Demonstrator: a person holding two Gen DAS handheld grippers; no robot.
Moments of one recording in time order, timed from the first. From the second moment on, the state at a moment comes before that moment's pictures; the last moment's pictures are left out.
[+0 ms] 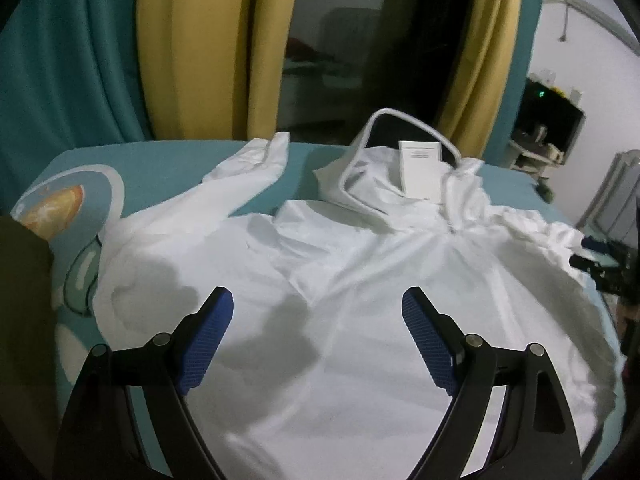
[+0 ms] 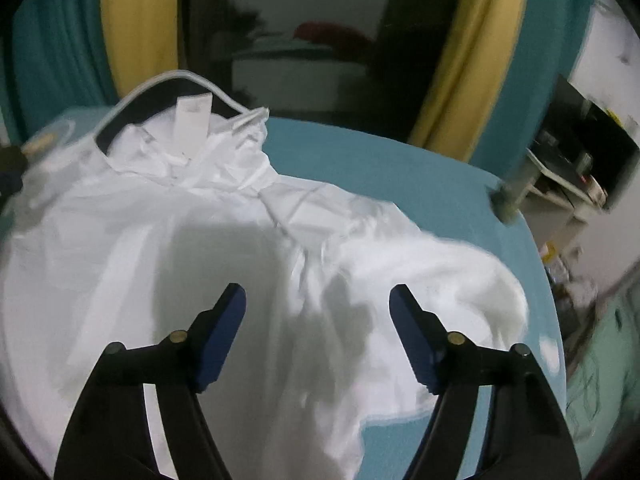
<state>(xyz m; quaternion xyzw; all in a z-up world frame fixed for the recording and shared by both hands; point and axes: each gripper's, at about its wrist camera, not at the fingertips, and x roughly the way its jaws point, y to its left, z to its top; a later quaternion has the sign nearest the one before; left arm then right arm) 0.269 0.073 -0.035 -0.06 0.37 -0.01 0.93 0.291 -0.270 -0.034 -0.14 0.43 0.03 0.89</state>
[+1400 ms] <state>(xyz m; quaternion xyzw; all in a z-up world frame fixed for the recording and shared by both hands) 0.289 0.155 -0.031 -0.06 0.37 0.01 0.93 0.314 -0.036 -0.039 -0.15 0.45 0.36 0.80</state>
